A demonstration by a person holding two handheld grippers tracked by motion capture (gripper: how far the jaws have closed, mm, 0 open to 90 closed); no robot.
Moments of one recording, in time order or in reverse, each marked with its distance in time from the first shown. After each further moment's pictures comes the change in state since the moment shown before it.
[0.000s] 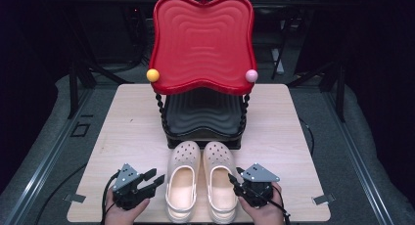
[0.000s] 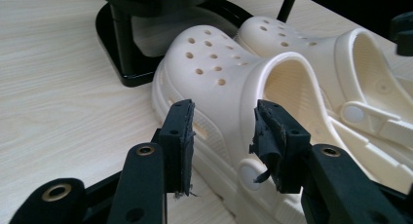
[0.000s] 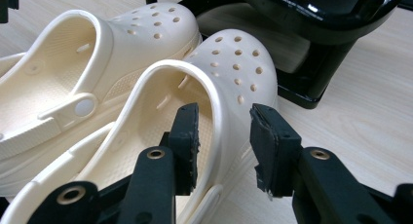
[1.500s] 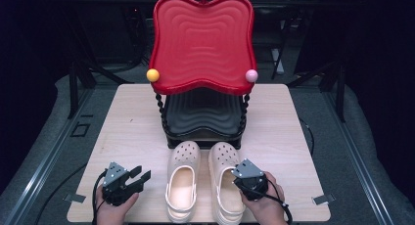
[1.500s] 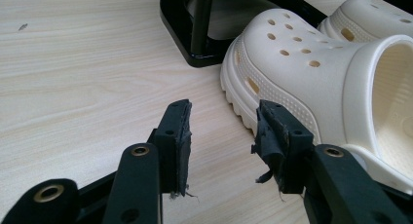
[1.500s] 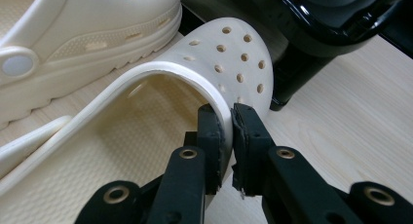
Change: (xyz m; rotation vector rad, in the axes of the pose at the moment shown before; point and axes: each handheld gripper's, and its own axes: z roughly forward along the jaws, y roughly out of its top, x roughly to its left) left arm 0.040 -0.017 -0.004 0.011 0.132 -0.062; right arm 0.001 0.013 0.016 0.107 -0.118 -0.237
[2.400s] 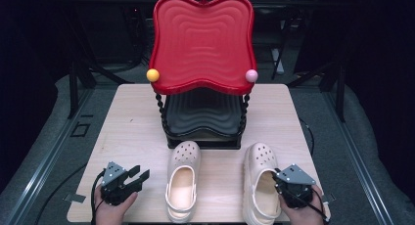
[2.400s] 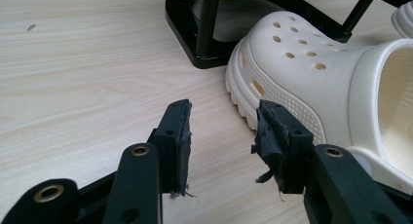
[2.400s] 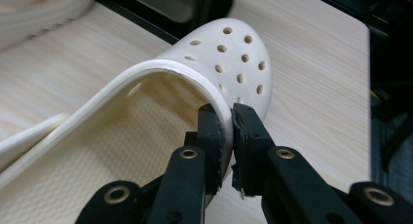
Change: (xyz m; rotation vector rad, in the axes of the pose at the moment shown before) left arm 0.003 0.001 -0.001 -0.006 0.011 -0.009; right arm -0.058 -0.055 -0.056 0.010 -0.125 0.154
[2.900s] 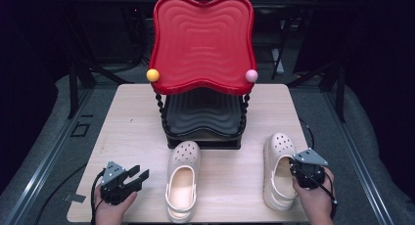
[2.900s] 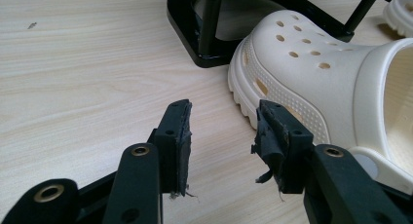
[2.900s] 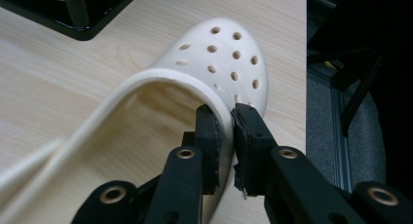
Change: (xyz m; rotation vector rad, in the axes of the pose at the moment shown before) left arm 0.002 0.000 0.001 0.003 0.003 -0.003; right arm -0.063 -0.013 0.037 0.067 -0.144 0.092
